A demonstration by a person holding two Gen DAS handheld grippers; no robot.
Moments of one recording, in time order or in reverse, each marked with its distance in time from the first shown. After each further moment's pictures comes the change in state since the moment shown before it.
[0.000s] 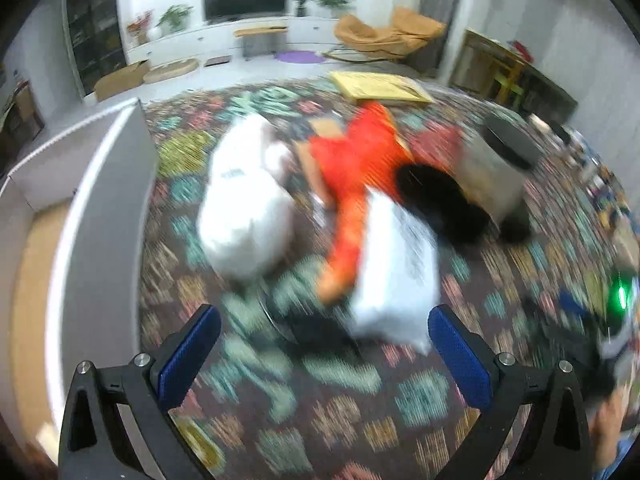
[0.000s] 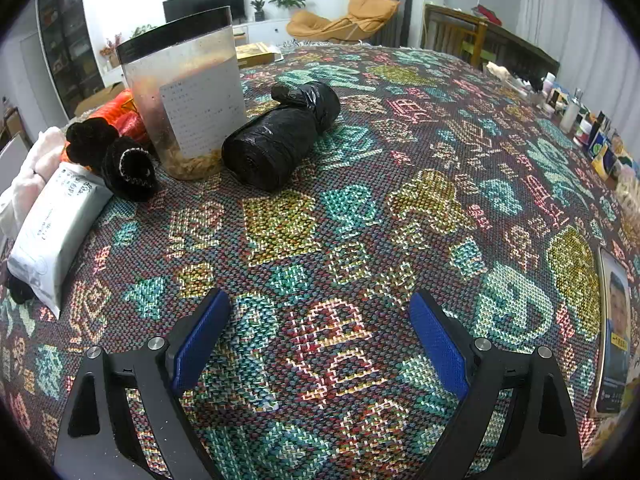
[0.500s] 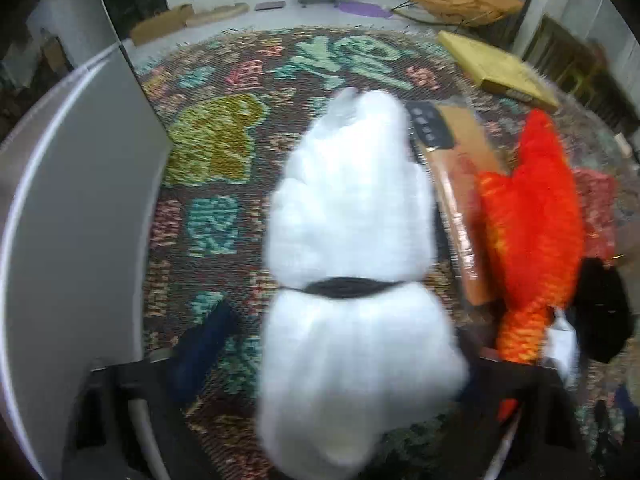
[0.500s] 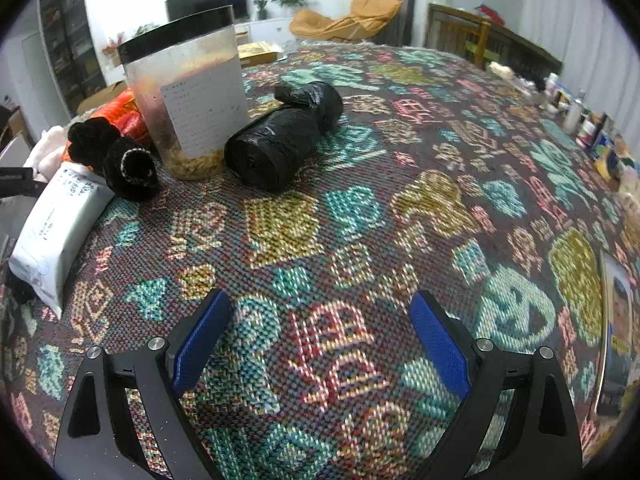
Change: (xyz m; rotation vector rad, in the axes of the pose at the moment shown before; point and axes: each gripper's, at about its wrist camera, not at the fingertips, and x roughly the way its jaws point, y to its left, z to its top) left arm 0.121 0.077 0.071 -0.125 0.187 0.082; right arm 0.002 -0.007 0.012 -0.005 0.036 0.069
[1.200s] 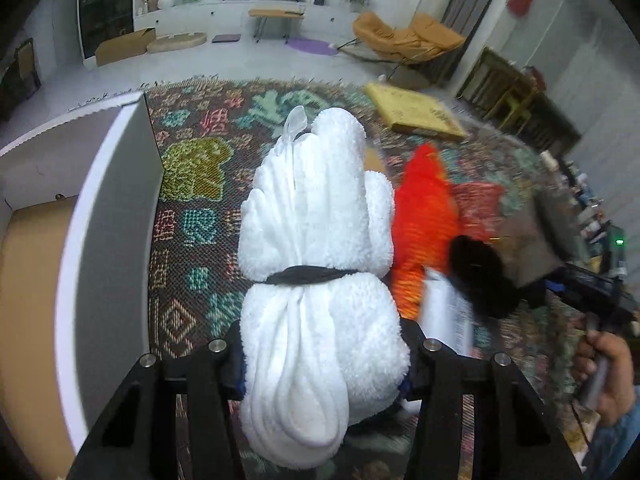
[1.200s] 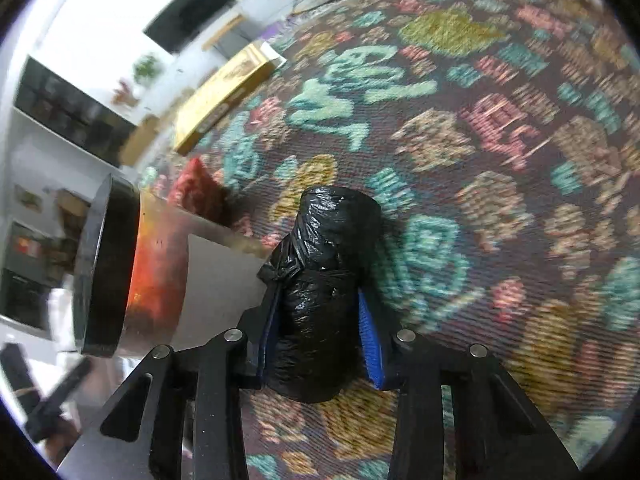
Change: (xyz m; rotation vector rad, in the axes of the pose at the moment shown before) left arm -0.099 -0.002 -0.038 0.037 -0.148 -0.210; right arm 0.061 -0.031 0.125 0.322 0.151 0.276
